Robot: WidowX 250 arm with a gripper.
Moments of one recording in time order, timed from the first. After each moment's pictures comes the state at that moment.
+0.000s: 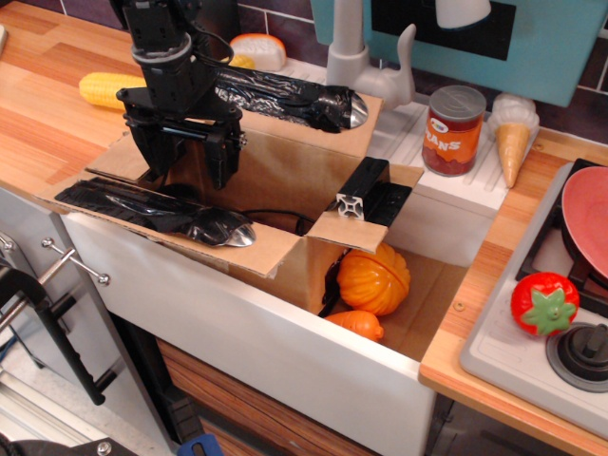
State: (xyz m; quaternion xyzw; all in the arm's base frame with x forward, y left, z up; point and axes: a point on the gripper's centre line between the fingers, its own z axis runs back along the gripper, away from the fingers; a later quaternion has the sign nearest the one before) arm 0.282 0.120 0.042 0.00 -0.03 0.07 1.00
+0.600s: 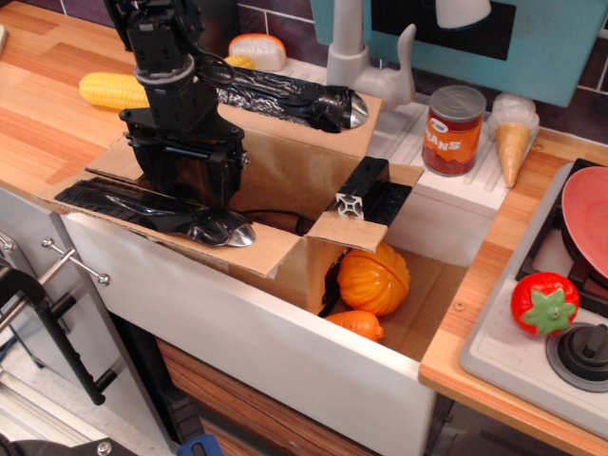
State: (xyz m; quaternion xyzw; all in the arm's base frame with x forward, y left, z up) arm 0.277 0.112 0.027 -0.01 -0.03 0.08 1.00
